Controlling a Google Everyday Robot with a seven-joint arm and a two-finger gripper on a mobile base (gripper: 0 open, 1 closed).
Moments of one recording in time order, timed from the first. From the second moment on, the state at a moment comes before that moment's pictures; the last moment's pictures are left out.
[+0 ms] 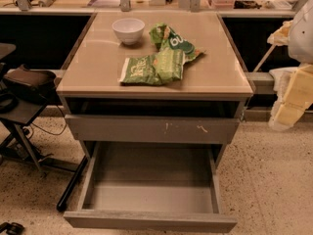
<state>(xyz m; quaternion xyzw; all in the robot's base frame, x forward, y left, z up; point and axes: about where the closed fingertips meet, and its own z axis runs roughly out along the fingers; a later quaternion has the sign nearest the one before) 0.439 -0.216 0.979 -0.60 0.78 -0.04 0.16</state>
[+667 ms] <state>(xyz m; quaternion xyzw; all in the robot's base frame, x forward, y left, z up) 0.483 -0.201 0.959 -0.59 0.79 -0.02 0.18</state>
